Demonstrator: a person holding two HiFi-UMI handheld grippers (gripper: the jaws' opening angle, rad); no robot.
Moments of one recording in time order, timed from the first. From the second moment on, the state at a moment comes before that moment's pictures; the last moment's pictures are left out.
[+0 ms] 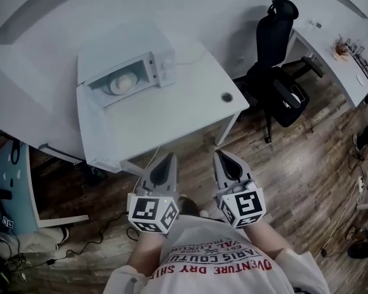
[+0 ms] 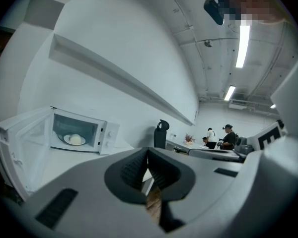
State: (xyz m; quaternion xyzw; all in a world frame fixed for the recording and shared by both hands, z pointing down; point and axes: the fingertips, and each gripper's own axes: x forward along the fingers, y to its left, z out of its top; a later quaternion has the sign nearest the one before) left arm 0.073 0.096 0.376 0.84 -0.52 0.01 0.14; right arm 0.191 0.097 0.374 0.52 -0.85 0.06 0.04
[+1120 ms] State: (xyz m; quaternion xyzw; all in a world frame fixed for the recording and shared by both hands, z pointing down) left arm -0.074 -0.195 0.403 0.78 -0.60 0.01 0.18; right arm 0.029 -0.220 0.399 0.44 -0.89 0.08 0.08
